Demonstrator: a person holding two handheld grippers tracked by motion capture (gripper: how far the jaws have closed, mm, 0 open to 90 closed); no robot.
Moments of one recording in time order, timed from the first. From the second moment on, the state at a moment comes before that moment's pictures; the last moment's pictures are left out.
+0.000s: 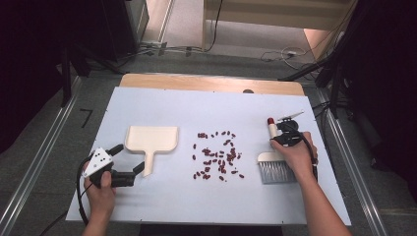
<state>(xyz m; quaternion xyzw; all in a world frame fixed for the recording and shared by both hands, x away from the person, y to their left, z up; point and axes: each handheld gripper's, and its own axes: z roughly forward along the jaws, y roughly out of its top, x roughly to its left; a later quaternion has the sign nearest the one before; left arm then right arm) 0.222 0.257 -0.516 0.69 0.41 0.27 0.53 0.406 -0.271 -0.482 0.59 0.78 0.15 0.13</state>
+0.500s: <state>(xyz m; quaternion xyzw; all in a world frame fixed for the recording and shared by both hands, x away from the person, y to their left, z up) 0.222 0.254 -0.515 0.70 0.41 0.27 0.52 0.406 -0.273 -0.483 0.62 0.76 0.16 0.13</state>
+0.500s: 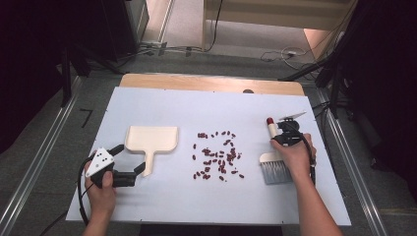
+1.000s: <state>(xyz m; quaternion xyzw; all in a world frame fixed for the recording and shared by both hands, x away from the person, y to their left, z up) 0.222 0.255 -0.515 0.70 0.41 0.28 0.52 0.385 -0.293 -0.479 0.60 0.74 0.27 0.13</state>
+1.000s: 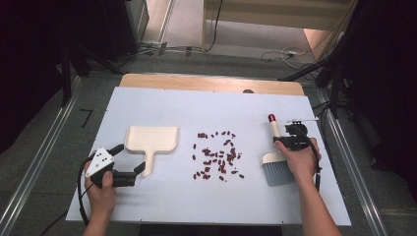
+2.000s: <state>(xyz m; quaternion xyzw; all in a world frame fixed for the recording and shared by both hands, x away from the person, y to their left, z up) 0.220 0.240 -0.492 0.71 0.39 0.30 0.51 0.314 -0.326 -0.440 0.52 0.64 0.53 0.18</state>
